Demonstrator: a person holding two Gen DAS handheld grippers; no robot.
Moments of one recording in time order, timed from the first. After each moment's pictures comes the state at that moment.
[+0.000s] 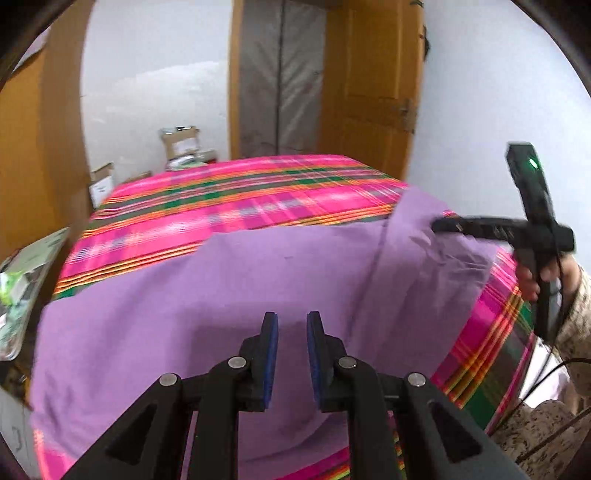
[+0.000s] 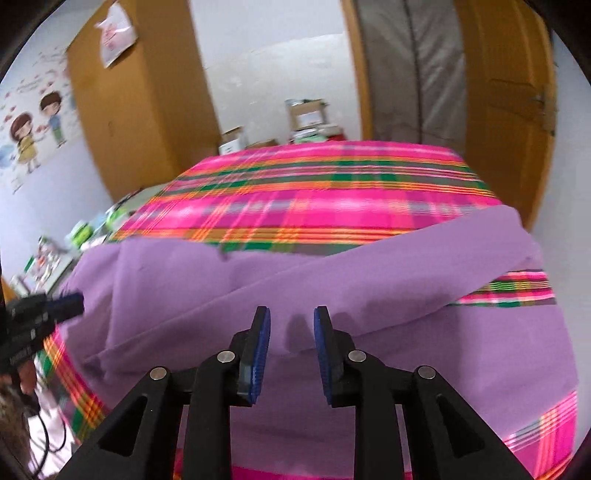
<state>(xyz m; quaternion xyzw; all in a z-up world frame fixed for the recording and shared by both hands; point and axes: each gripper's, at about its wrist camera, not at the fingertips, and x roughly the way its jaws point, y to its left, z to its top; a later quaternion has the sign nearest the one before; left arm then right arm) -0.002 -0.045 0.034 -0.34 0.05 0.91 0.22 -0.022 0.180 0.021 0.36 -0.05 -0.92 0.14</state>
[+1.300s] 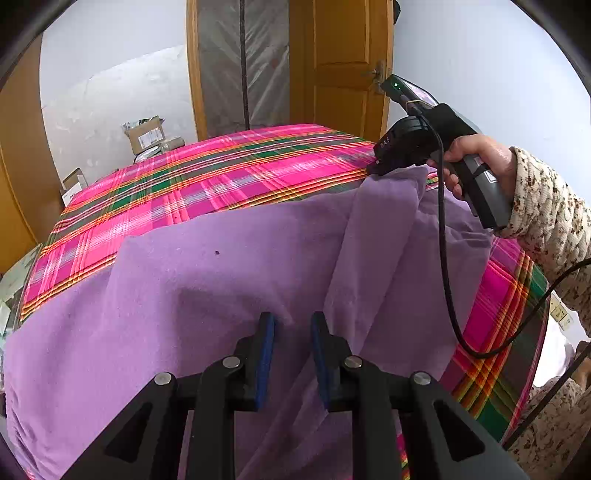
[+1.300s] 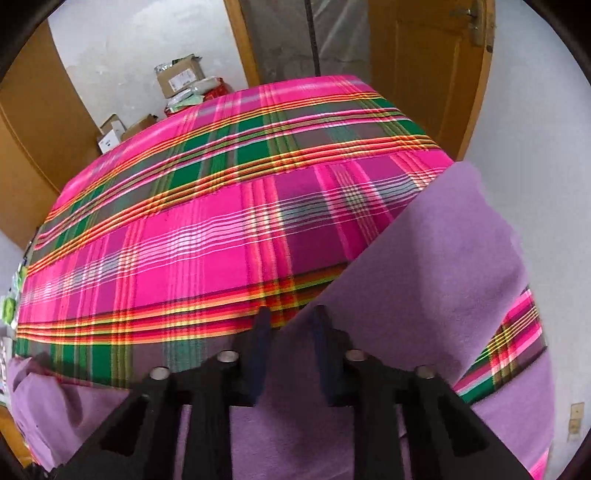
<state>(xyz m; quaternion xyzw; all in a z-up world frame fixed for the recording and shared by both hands) -0.023 0.007 0.006 -0.37 0.11 0.89 0.24 -0.173 0.245 -0.017 0.49 -0.10 -0.86 -0.04</state>
